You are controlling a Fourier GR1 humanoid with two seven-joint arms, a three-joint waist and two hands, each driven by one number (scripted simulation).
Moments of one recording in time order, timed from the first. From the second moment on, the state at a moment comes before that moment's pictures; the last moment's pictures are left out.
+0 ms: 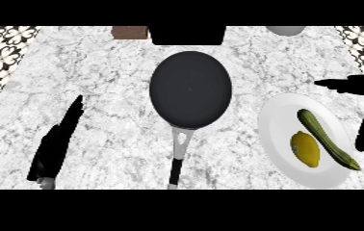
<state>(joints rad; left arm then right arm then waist) 0.05 0.38 -0.16 -1.57 -0.01 0.18 0.12 -0.51 -0.81 0.18 -1.08 0.25 0.88 0.24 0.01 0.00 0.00</state>
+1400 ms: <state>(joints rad) 0.08 0.29 -0.06 -1.62 -0.11 0.07 0.15 -0.38 -0.66 0.14 -1.11 0.57 0.91 0.24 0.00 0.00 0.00</state>
